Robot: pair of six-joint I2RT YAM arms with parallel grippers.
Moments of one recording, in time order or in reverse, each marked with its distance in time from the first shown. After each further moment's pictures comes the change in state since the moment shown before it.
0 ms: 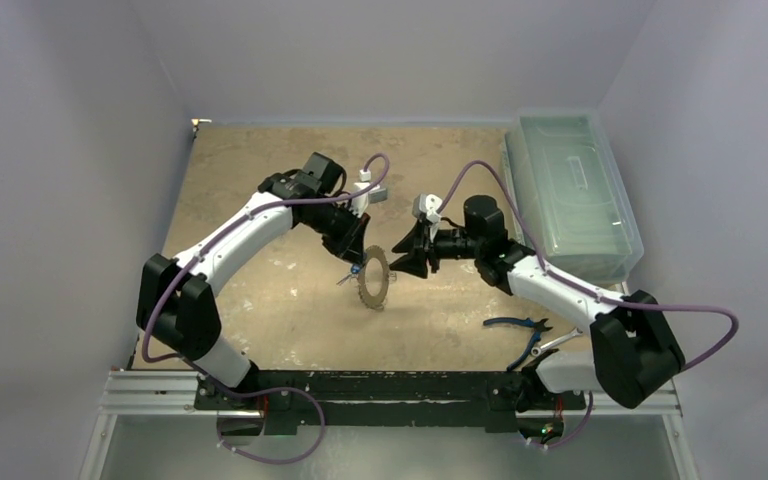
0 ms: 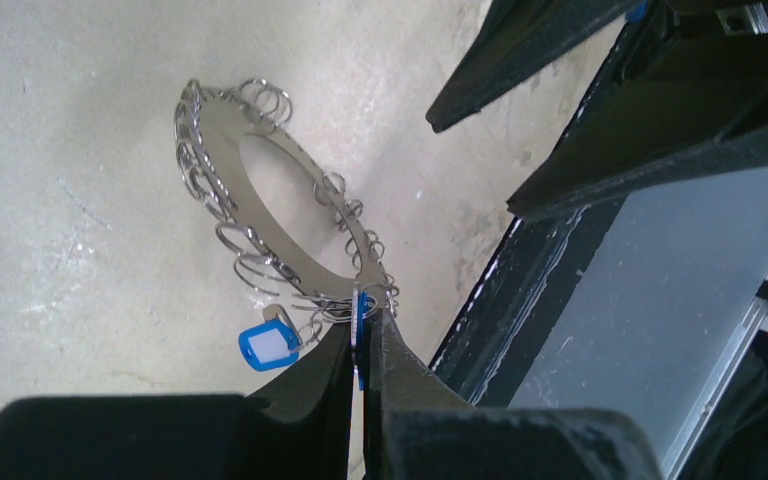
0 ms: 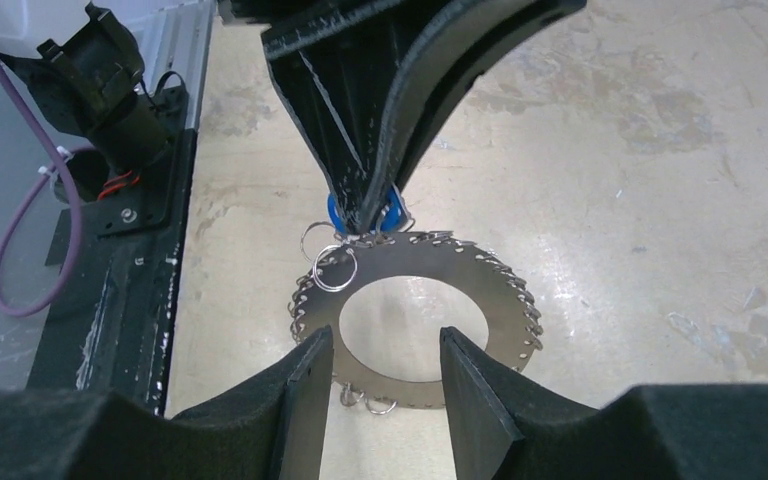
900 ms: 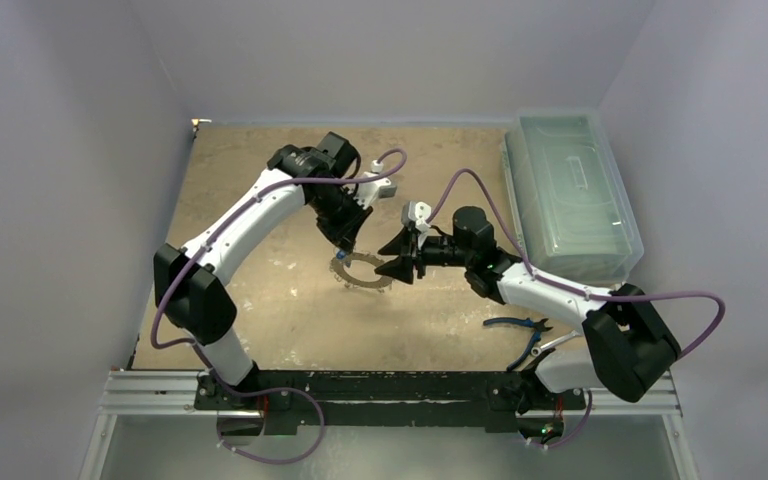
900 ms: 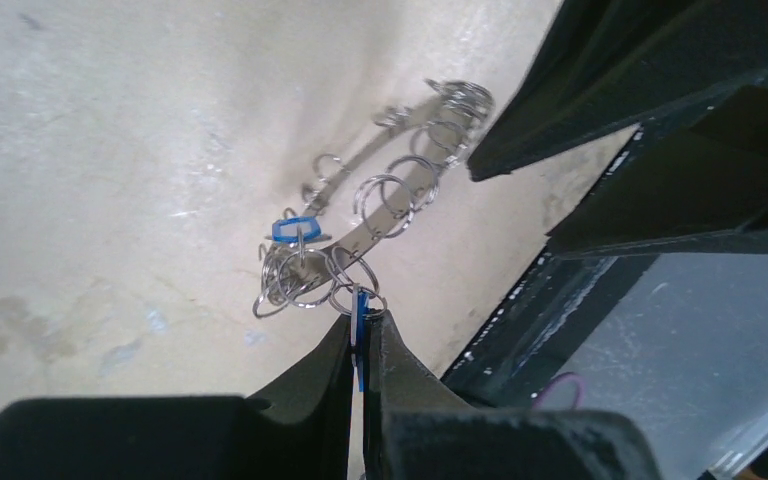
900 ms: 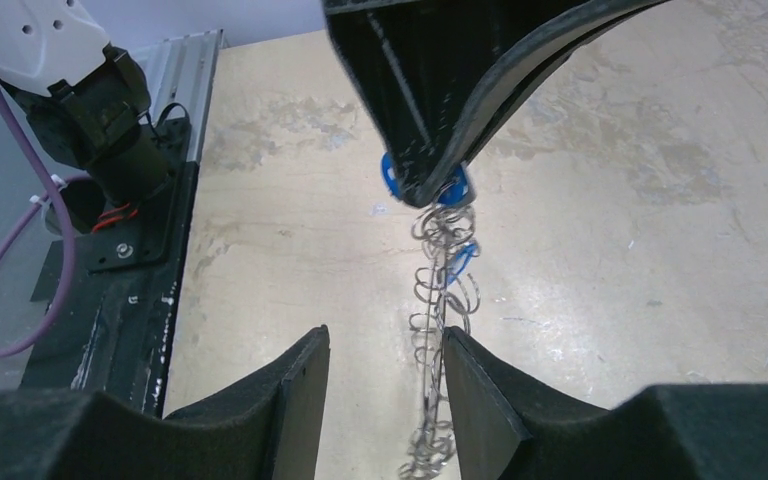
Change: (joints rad) left arm -0.048 0.100 0.295 -0.331 -0.254 0.138; right arm 0.102 0.034 -0.063 0.235 0.100 0.085
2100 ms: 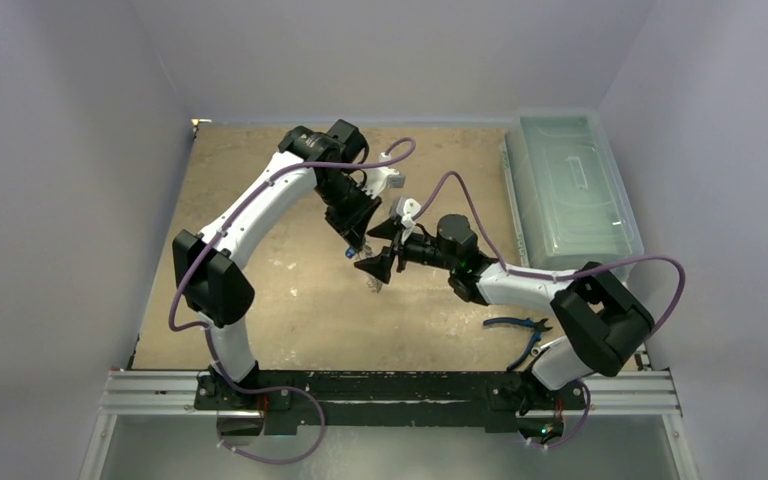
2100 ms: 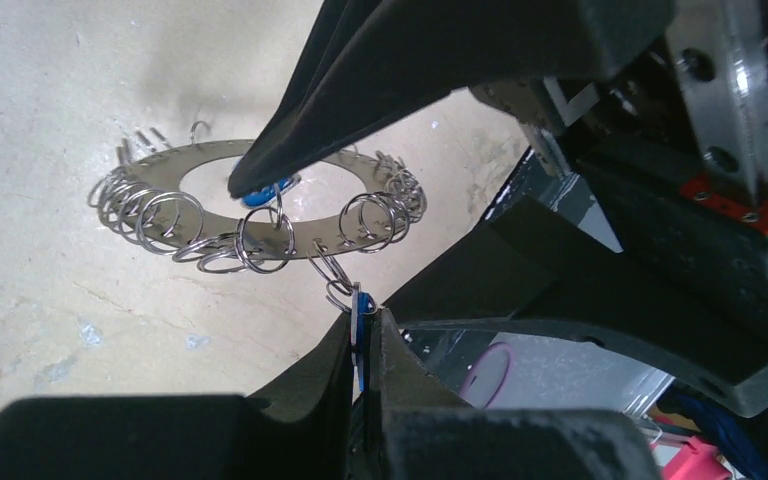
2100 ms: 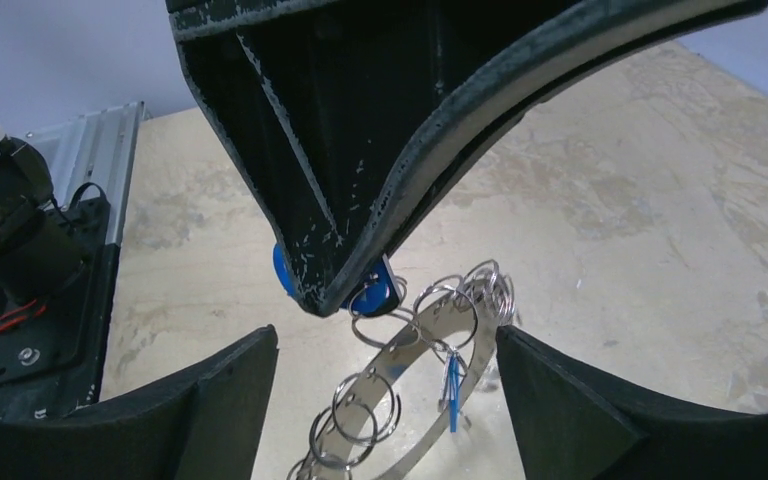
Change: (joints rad) left arm -0.005 0.153 0.256 -0.203 0.087 -0.008; right arm 0.083 0.152 0.002 0.286 0.227 0.107
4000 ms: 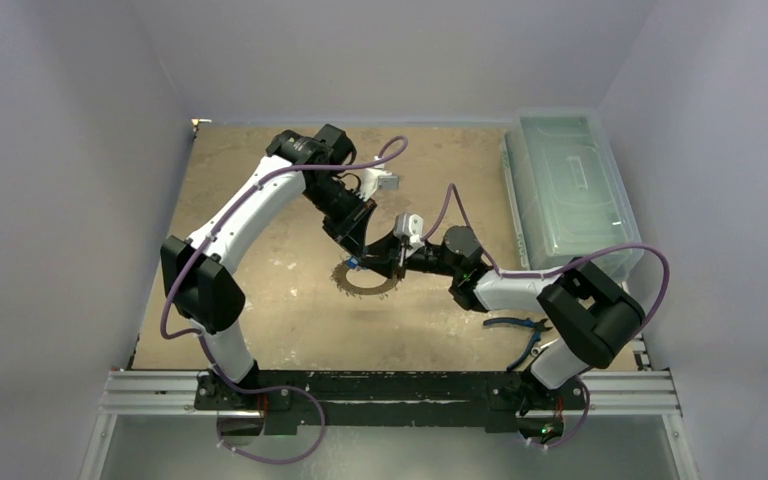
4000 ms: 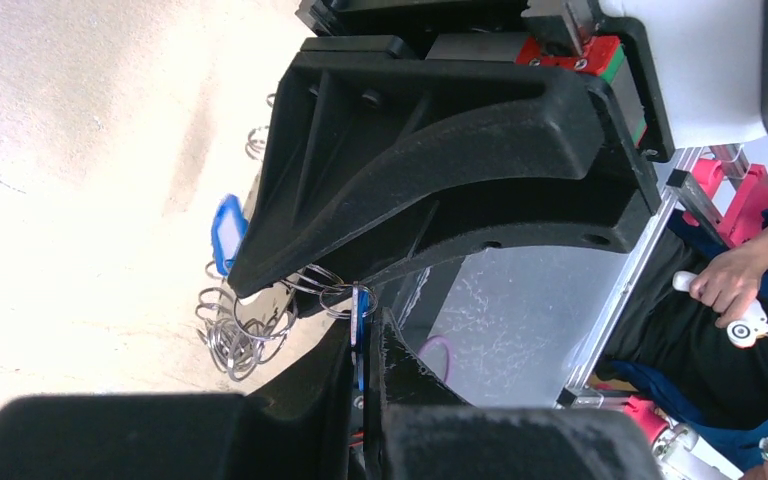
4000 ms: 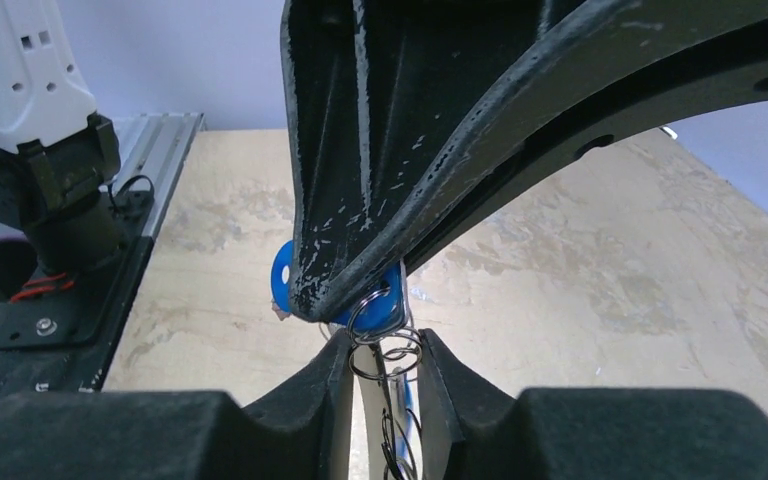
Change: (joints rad) left arm 0.042 -0.062 -0.089 -0.013 0.241 0.056; right arm 0.013 0.059 -0.071 0.296 -0.125 -0.066
